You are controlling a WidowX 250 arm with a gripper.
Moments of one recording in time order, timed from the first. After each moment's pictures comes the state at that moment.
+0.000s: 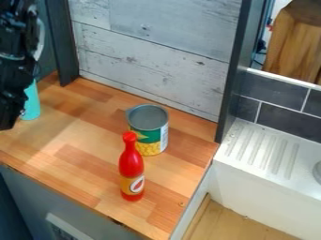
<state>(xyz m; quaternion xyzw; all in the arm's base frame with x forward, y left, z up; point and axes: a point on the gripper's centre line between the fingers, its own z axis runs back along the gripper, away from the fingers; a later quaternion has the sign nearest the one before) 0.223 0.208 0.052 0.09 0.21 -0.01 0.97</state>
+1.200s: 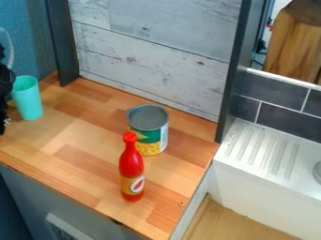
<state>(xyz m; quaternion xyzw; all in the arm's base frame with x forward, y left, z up) 0.227 0.250 0.018 0.05 0.09 0.00 0.99</state>
